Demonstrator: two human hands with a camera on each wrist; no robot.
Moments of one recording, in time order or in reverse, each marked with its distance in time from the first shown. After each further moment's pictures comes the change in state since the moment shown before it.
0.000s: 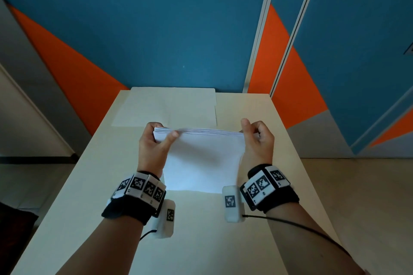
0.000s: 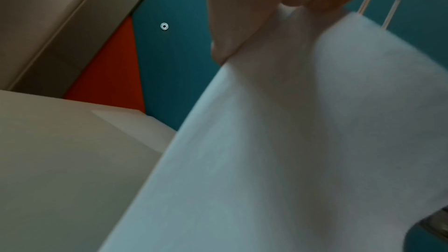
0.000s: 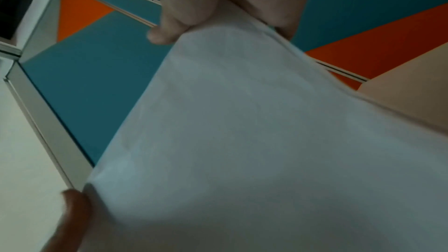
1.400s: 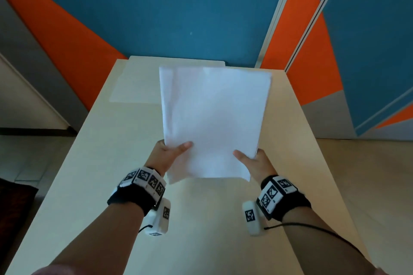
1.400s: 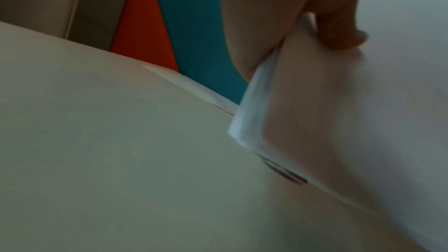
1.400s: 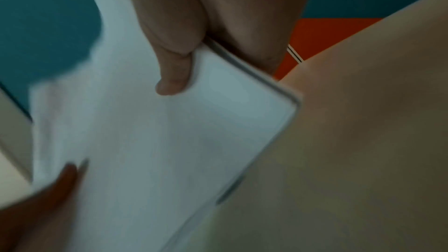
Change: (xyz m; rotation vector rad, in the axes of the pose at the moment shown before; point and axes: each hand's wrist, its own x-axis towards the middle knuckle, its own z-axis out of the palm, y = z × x) left_hand 0.023 -0.094 -0.038 0.107 -0.209 -0.543; right_hand -0.023 0.072 0.005 -0.382 -0.360 0.583
